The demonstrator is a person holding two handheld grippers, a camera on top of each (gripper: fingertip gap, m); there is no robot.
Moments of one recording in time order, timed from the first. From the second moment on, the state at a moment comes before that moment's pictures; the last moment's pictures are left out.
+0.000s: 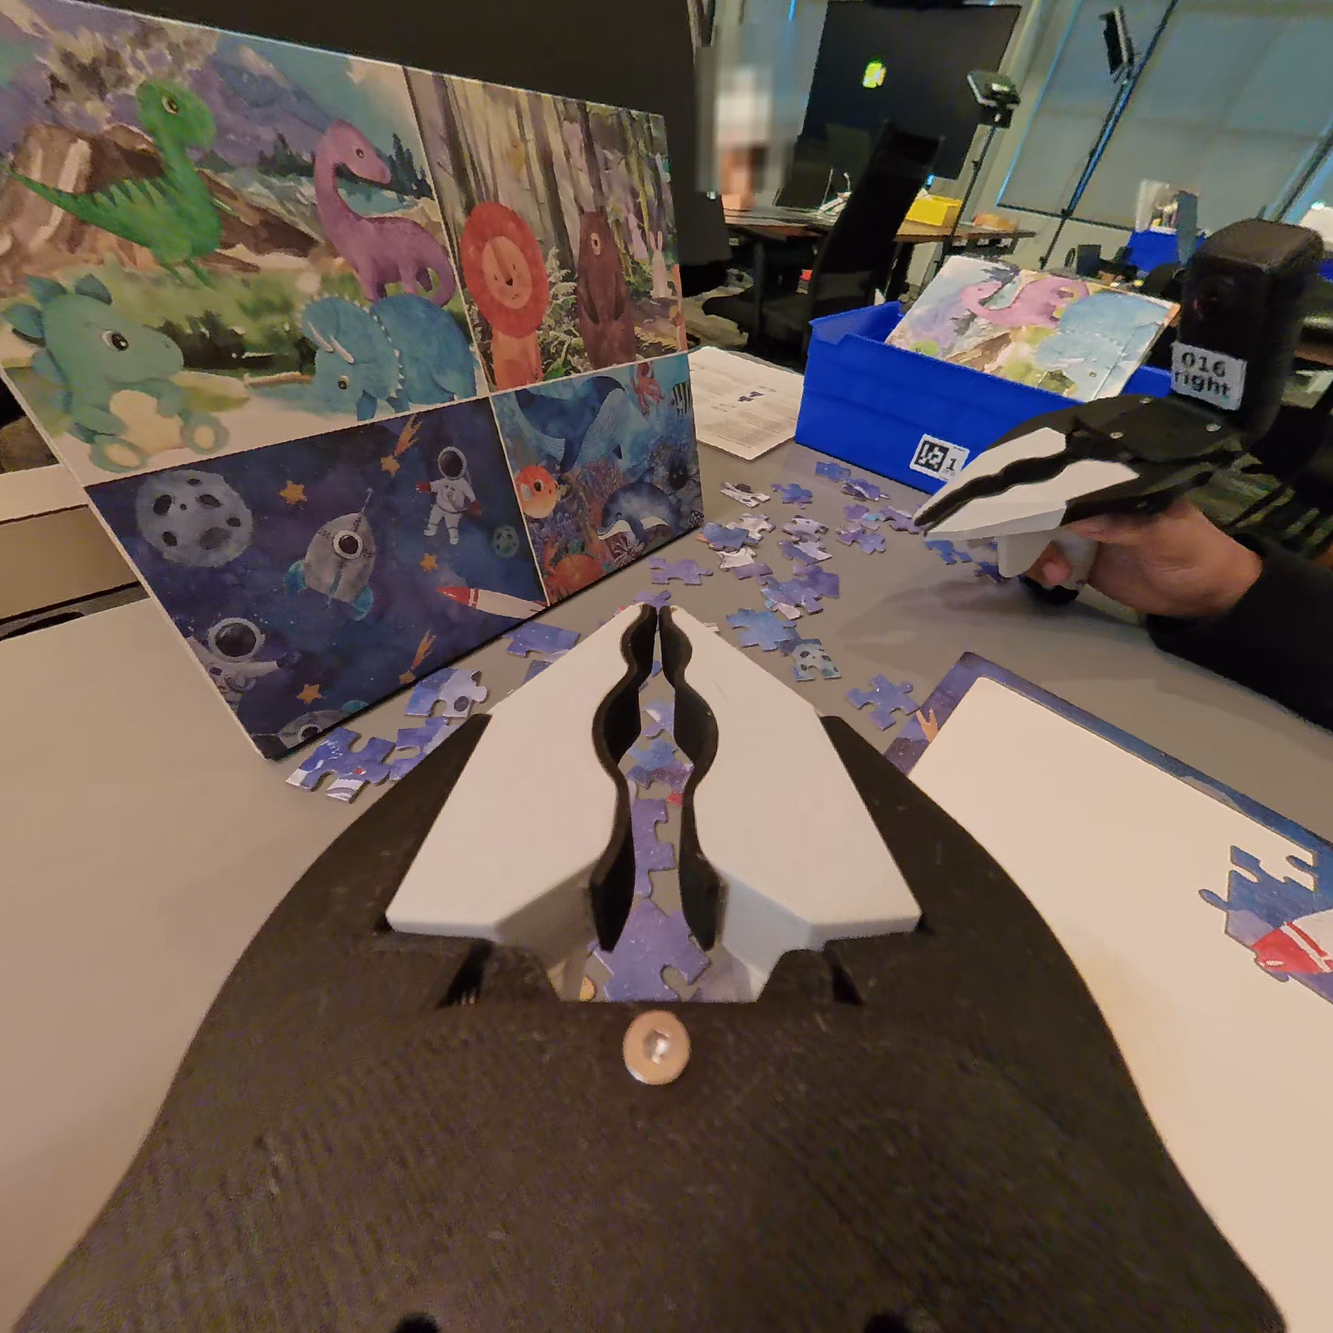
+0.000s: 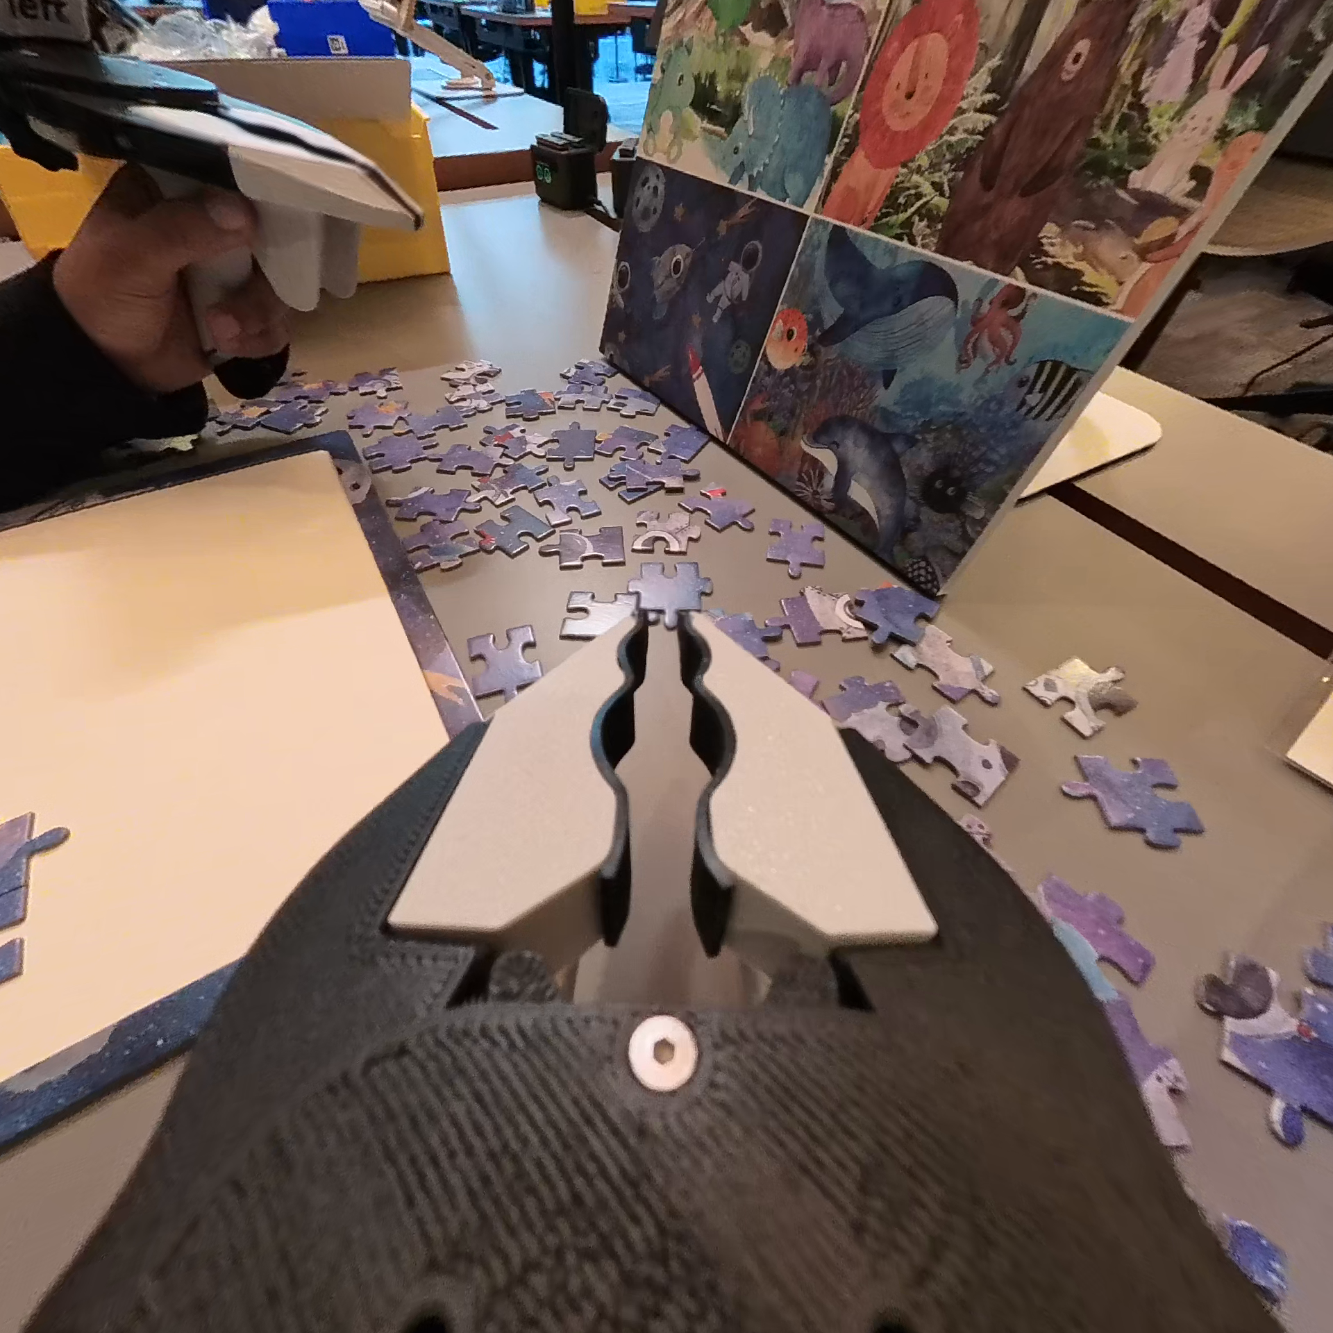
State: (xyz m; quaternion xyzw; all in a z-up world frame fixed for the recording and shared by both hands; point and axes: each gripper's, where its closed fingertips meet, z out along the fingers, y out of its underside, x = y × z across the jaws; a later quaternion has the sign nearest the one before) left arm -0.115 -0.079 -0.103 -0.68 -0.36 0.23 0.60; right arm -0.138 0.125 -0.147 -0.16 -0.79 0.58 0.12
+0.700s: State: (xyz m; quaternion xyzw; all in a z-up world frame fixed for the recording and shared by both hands) left arm -0.075 -0.019 -0.131 -0.77 -0.22 0.11 0.58; right arm -0.124 0.122 -0.138 -0.11 -0.78 0.60 0.10
